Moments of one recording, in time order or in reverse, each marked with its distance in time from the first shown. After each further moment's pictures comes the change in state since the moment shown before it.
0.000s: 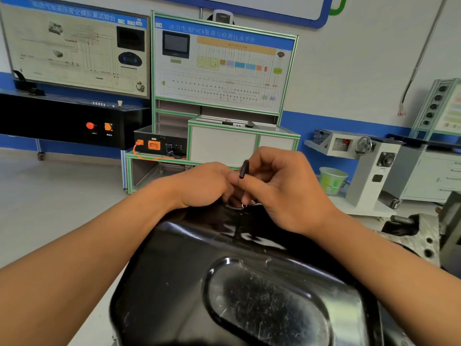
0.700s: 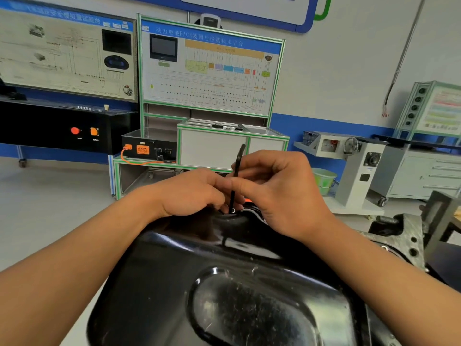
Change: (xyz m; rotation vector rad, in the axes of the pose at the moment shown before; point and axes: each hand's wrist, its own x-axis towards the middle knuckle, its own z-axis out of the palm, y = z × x) left_hand 0.004 -0.006 -0.003 -0.060 -0.126 0.126; right_hand -0.003 -0.003 -0.004 0.108 0.151 0.067
